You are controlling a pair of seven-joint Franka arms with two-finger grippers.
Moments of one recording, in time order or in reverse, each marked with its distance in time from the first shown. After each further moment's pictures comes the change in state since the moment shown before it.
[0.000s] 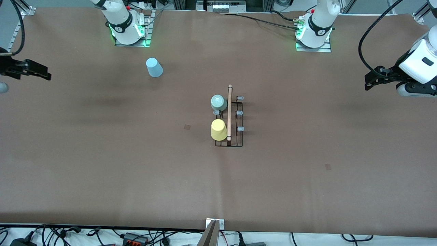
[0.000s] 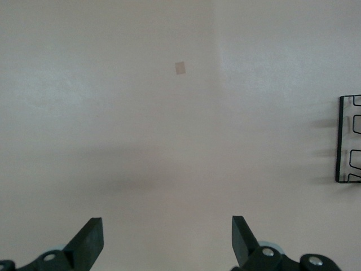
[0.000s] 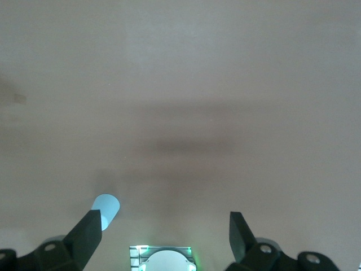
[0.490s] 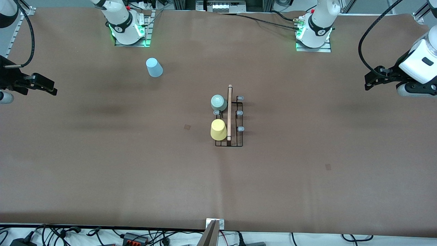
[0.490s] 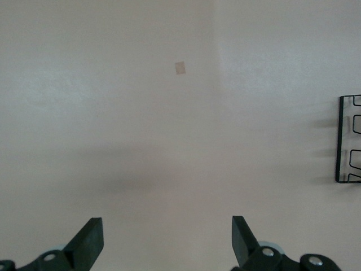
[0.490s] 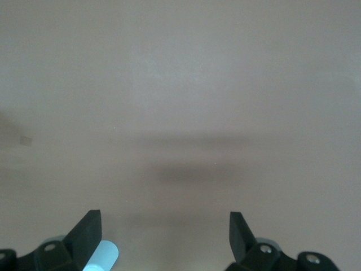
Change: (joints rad) left arm 0.000 0.000 0.000 0.000 0.000 0.000 0.000; right arm 0.001 -0.036 -0.001 -0.120 0.010 0.246 0.000
